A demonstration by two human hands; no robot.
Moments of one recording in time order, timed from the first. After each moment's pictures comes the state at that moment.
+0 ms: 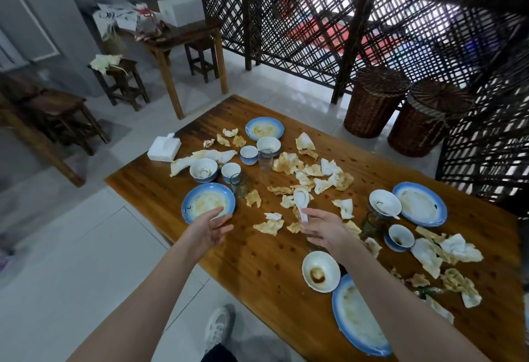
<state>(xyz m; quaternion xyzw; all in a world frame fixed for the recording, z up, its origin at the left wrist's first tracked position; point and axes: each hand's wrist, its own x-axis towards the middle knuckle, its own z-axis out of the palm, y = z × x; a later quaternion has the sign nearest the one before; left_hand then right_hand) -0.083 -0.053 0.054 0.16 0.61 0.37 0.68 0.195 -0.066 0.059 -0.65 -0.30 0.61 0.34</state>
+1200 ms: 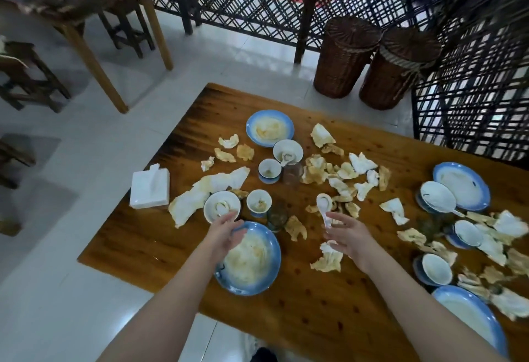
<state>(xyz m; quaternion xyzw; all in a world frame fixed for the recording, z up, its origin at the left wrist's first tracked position) -0.183 0.166 -0.038 0.19 0.60 0.23 0.75 0.087 0.056 0.016 -0.73 -0.13 0.56 0.37</state>
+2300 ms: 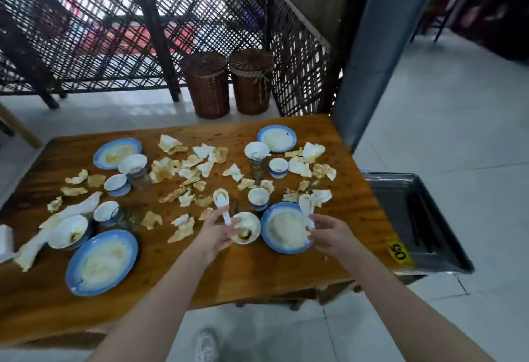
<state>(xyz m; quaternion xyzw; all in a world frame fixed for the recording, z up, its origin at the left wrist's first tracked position) 0.061 -0.100 0.043 0.44 0.49 0.08 0.75 0.238 -0.302 0.057 -0.73 -0.05 0.44 0.52</state>
